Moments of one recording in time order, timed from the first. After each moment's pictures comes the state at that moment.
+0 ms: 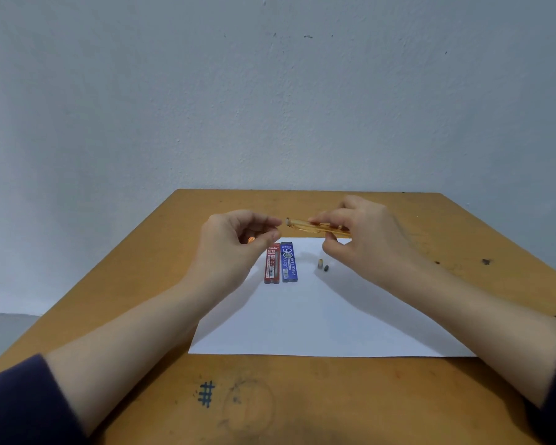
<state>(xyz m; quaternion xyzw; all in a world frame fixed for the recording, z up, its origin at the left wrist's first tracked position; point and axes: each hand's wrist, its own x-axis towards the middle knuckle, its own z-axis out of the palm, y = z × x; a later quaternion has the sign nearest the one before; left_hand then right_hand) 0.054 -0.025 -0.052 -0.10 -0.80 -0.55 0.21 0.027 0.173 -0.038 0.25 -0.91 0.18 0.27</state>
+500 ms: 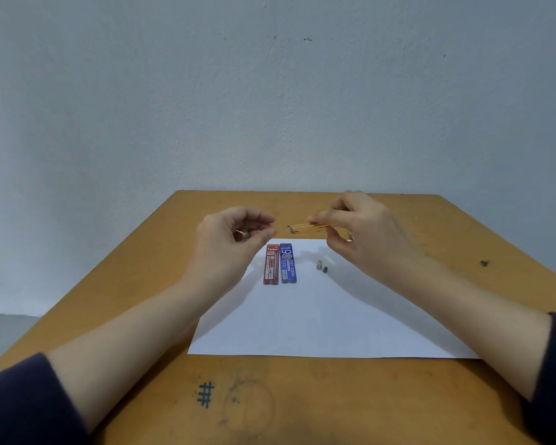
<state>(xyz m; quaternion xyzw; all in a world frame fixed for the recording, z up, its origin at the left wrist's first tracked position) 0.046 -0.030 -0.057 -0.12 -0.79 -0.54 0.25 0.006 0.182 -0.048 0.34 -0.85 0.14 0.39</state>
